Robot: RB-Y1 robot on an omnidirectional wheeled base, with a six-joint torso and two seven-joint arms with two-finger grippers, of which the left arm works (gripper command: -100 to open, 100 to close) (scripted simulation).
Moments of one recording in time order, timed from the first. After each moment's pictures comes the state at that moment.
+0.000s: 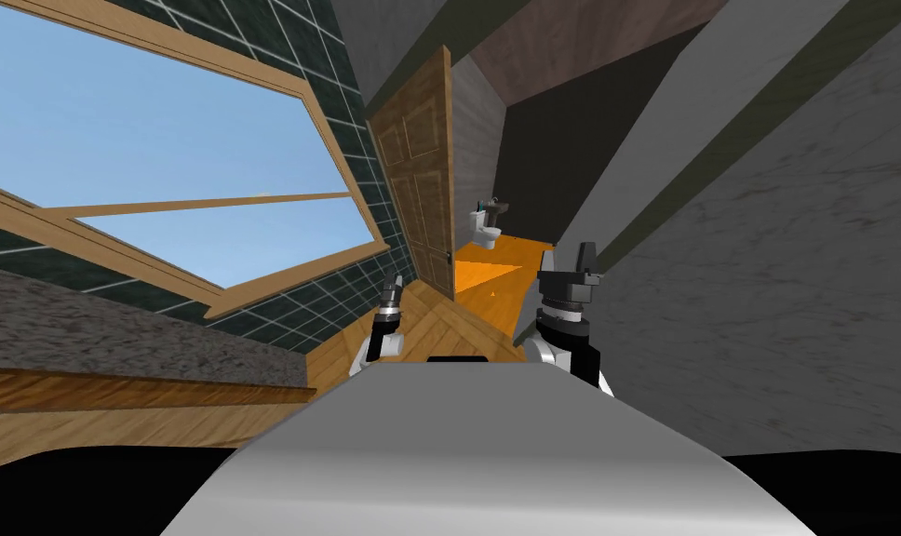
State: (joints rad) arm 0.31 0.09 -0.01 -1.86 -0.02 -0.56 -0.03
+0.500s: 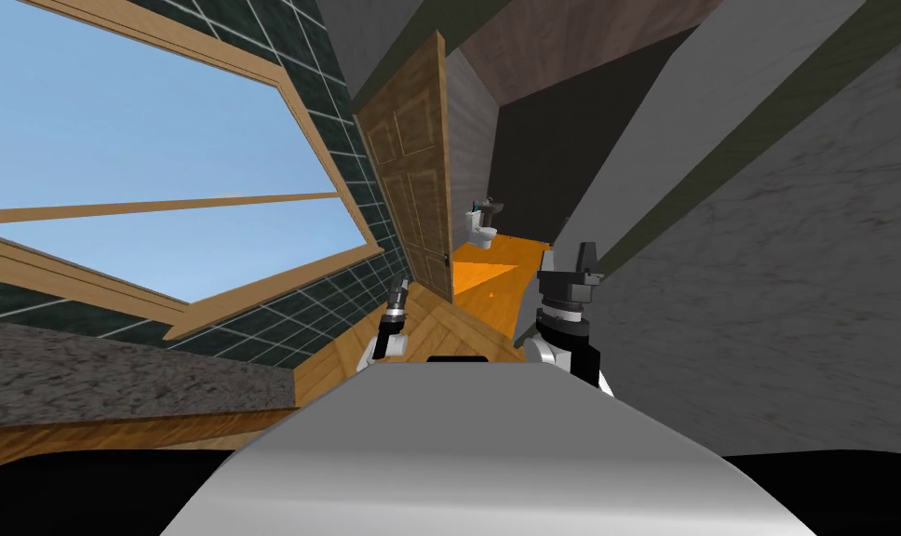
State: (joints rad) arm 0.27 0.09 -0.03 -1.74 -0.04 -0.59 0.00
